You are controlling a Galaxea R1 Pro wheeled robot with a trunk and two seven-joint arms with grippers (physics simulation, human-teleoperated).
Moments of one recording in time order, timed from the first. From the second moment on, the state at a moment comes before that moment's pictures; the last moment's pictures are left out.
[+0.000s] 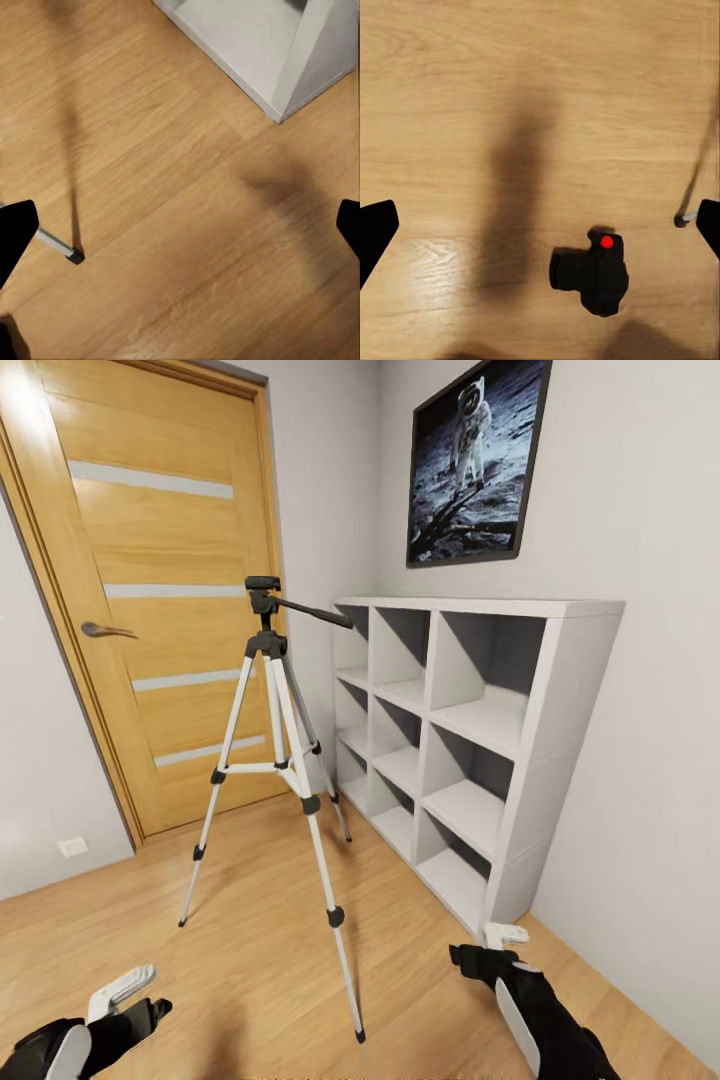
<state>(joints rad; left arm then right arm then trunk) -0.13 0.15 0.29 -1.21 0.52 0.79 0.19 -0.42 0.01 -0.03 -0.76 -0.10 0.35 -0.03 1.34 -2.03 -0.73</state>
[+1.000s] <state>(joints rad) -0.17 0.11 0.29 -1.23 0.51 0.79 0.29 -0.42 -0.01 -0.03 -0.82 -0.10 0.36 -0.02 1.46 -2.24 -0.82</state>
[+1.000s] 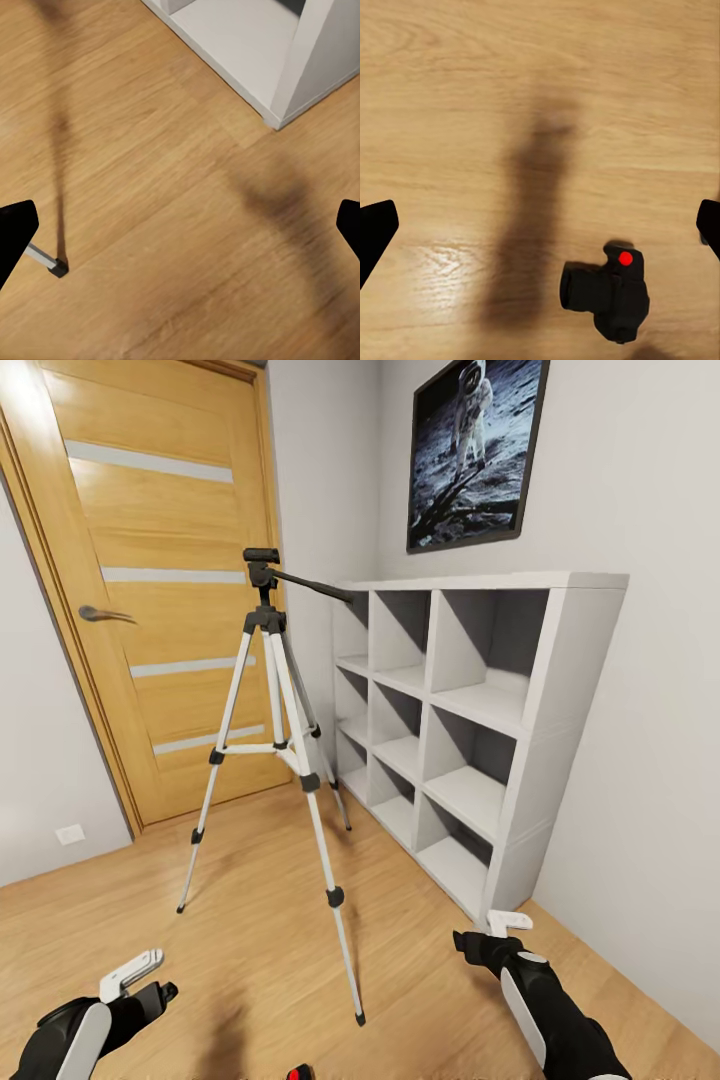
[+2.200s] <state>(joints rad) -0.17 0.11 0.29 -1.25 0.51 0.79 0.28 -0.42 0.00 -0.03 -0.82 -0.10 0.35 -0.02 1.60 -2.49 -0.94</state>
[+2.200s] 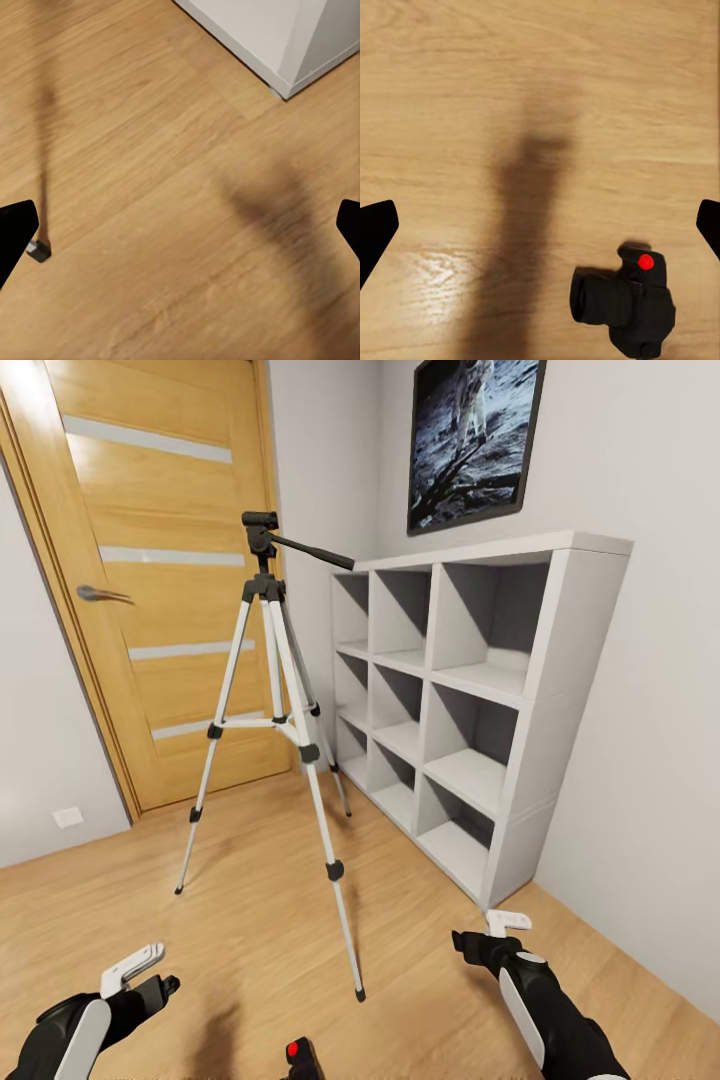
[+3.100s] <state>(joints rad) -0.17 0.11 0.29 -1.27 0.51 0.79 0.28 -0.42 -0.01 -0.02 -0.81 -0.09 0.35 -0.02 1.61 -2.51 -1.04</state>
